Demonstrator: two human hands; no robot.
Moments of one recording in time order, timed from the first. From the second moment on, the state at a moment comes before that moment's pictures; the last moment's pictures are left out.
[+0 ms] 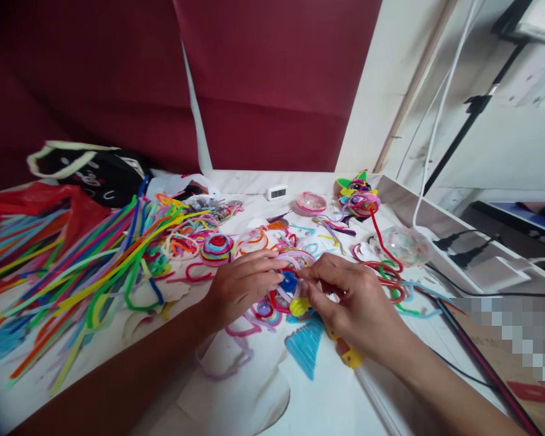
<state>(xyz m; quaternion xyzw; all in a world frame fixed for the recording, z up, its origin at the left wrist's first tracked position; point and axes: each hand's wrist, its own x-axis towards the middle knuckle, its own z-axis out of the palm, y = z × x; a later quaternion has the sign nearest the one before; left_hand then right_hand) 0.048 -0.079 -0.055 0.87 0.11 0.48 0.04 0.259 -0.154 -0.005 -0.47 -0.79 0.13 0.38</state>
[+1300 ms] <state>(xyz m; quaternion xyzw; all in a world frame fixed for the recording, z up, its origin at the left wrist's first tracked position) 0.048 -0.076 -0.055 0.88 0.08 0.48 0.02 0.258 -0.164 0.002 -0.57 -0.56 0.51 0.33</state>
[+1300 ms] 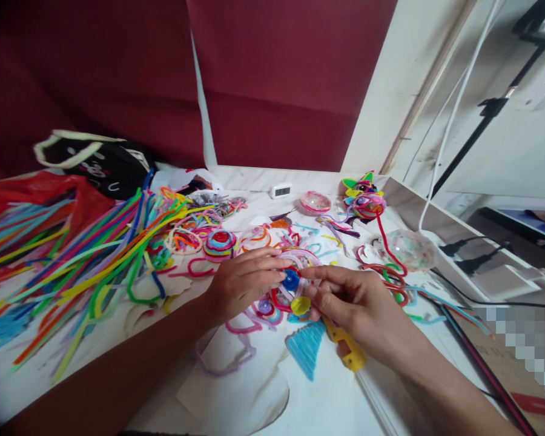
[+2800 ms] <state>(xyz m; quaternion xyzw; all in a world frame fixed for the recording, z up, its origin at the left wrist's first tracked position) 0.043 -0.079 -0.053 0.90 0.13 0.41 -0.02 0.253 -0.168 0.002 -0.55 -0.56 0.54 0.32</state>
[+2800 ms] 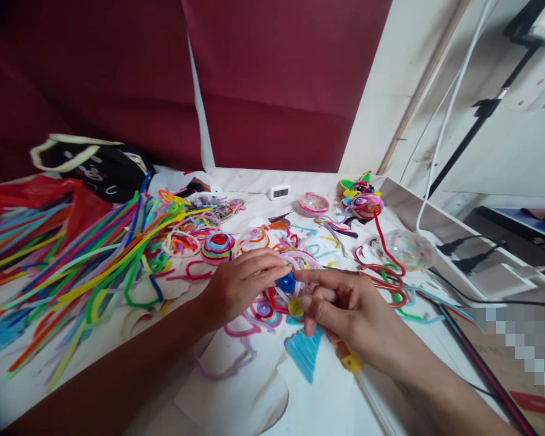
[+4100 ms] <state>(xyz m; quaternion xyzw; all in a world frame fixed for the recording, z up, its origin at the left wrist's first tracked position) 0.046 -0.083 -0.045 0.89 0.18 0.43 -0.02 0.247 -0.169 0.001 -0.55 -0.56 0.51 0.35</state>
